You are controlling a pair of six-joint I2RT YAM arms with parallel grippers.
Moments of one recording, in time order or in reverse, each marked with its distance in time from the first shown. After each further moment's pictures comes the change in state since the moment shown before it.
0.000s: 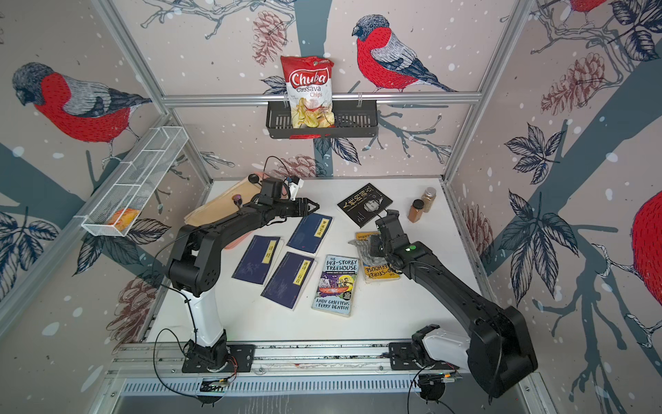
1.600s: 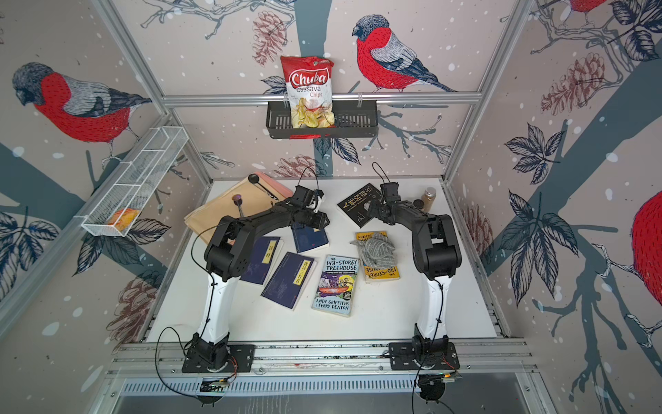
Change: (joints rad) left arm -0.132 0.285 0.253 -0.278 -0.380 0.222; right arm -0.281 0.838 0.610 0.223 -0.178 -0.028
